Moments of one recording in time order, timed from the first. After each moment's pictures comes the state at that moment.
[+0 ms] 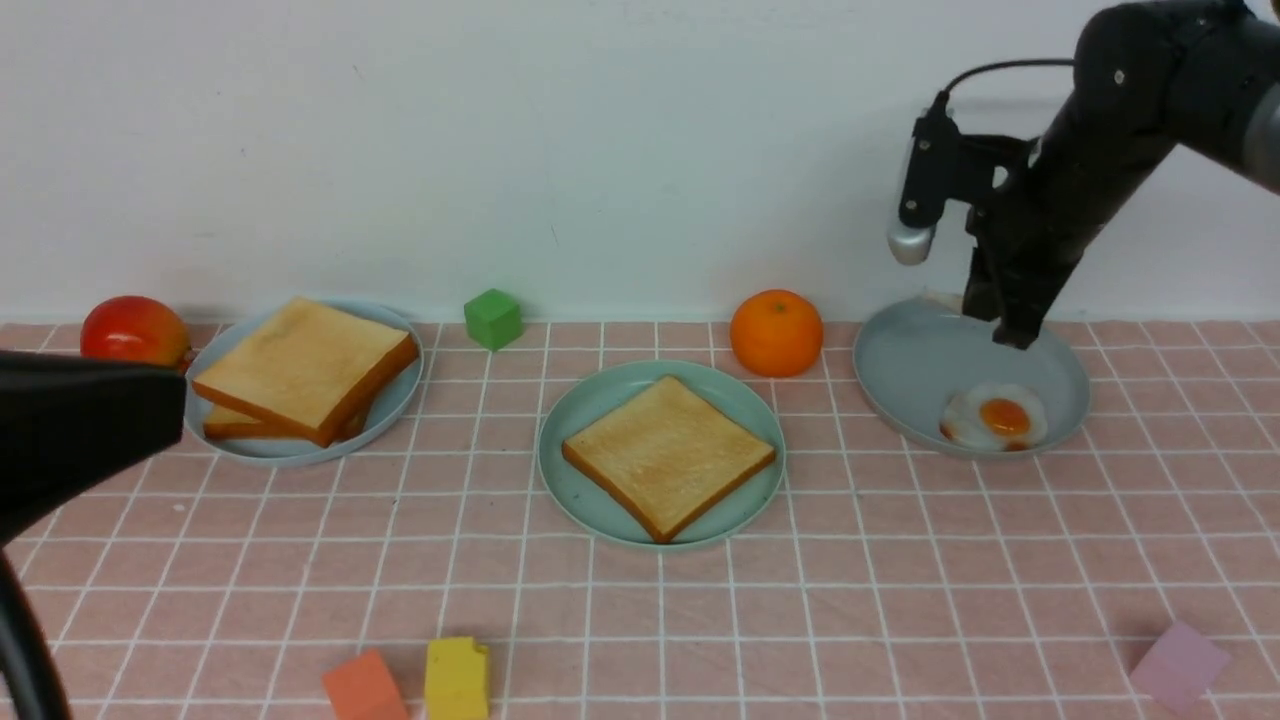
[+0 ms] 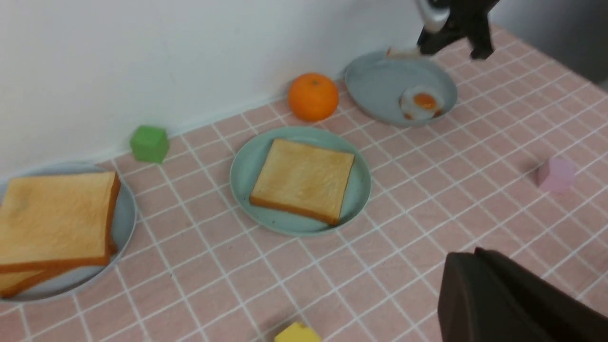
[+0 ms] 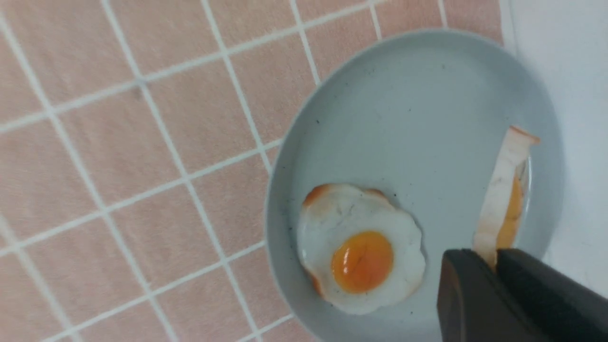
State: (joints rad) right arm 0.19 2.04 -1.87 0.01 1.02 -1.09; left arm -0.63 0.66 -0.94 0.03 0.75 -0.11
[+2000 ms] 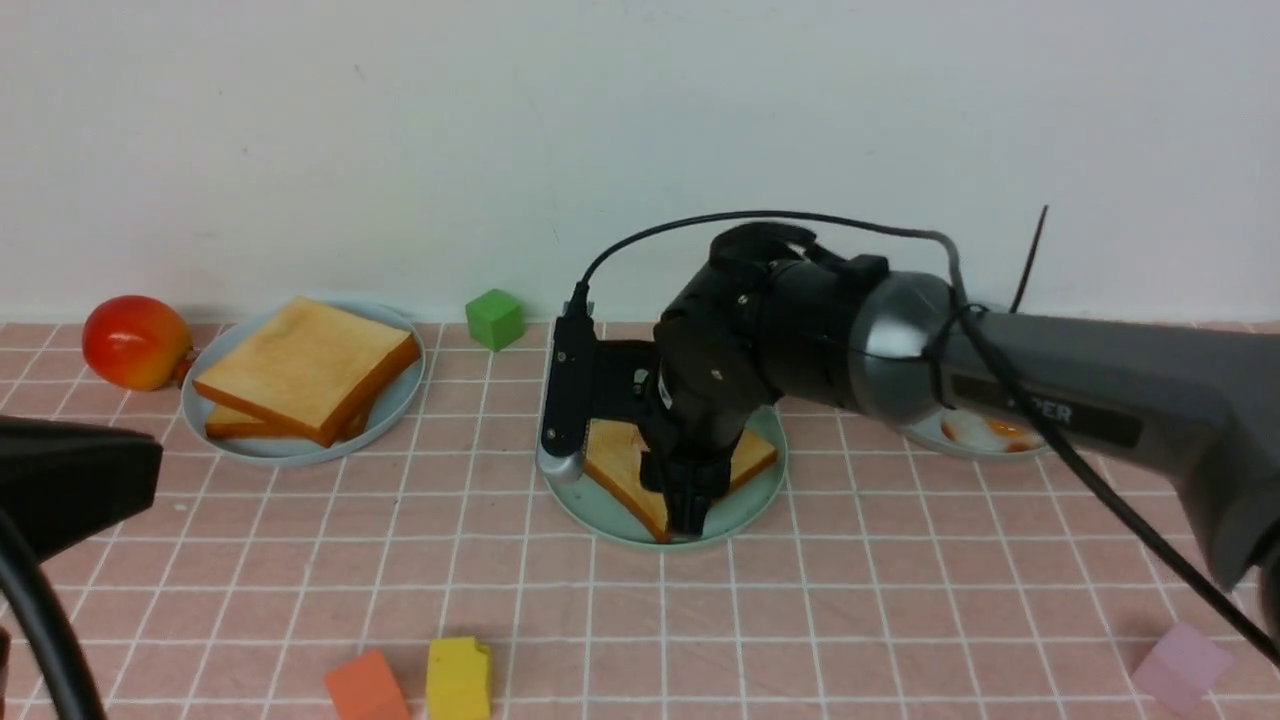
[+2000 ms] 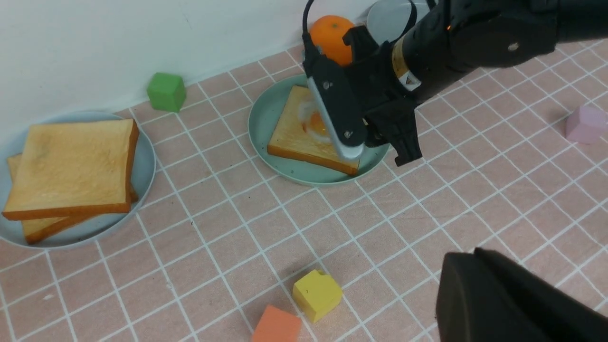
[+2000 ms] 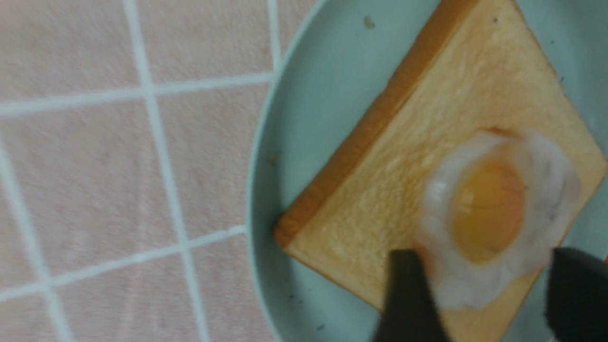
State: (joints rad) right arm 0.69 2.10 -1.68 -0.28 0.73 -0.60; left arm -0.63 0.66 -0.94 0.06 0.84 -0.11
